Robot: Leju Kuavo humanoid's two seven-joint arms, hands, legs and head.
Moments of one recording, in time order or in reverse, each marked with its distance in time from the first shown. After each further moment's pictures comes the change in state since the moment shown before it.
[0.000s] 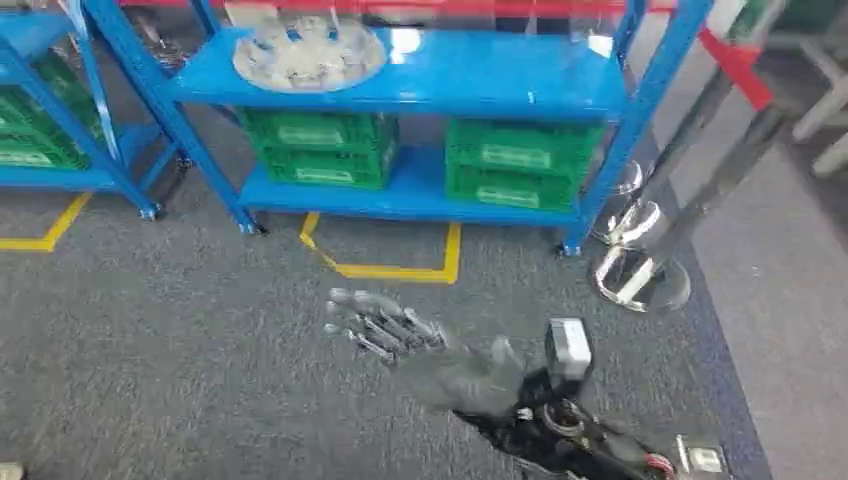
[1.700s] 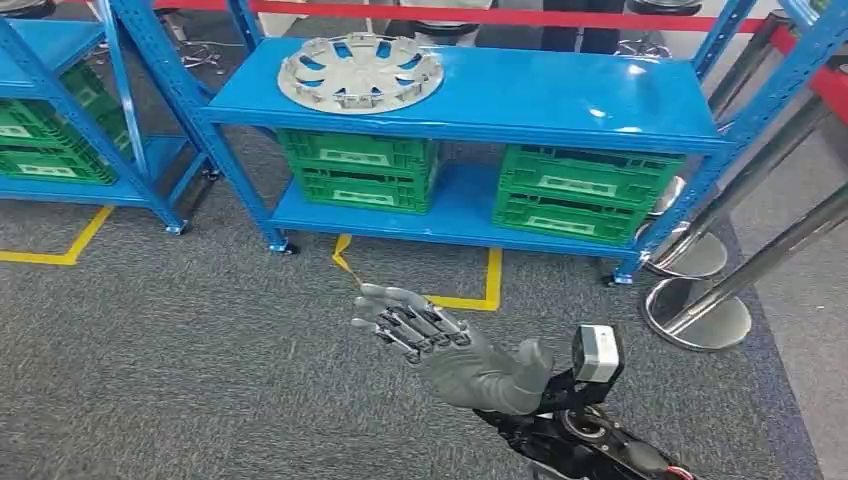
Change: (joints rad) left arm -0.007 -0.016 0.000 0.000 -0.023 0.003 0.002; right arm 0.024 -0.002 -0.025 -0.012 0.015 -0.005 0.001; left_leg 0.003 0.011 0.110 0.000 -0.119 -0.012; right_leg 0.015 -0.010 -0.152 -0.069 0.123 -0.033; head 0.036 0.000
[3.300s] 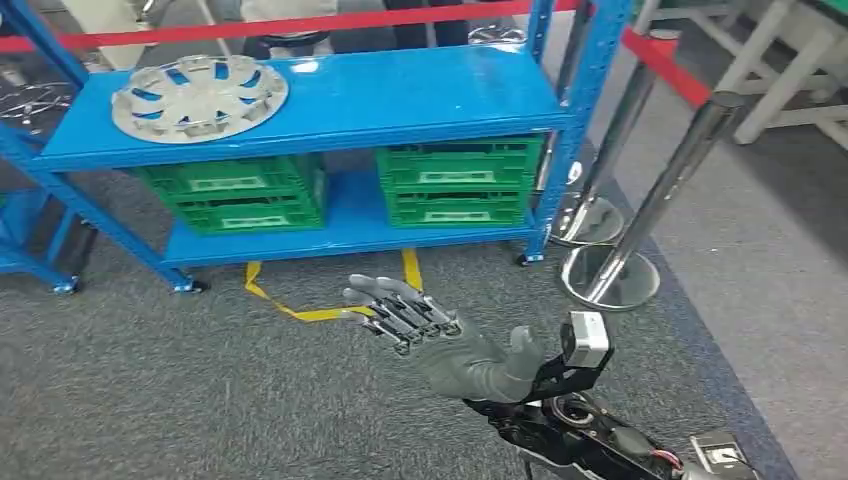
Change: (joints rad) left arm 0.001 0.018 -0.001 -0.002 0.012 -0.013 -0.008; right arm -0.018 0.005 -0.022 0.002 -0.027 0.017 -0.007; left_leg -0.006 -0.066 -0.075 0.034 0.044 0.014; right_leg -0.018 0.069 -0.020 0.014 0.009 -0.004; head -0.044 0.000
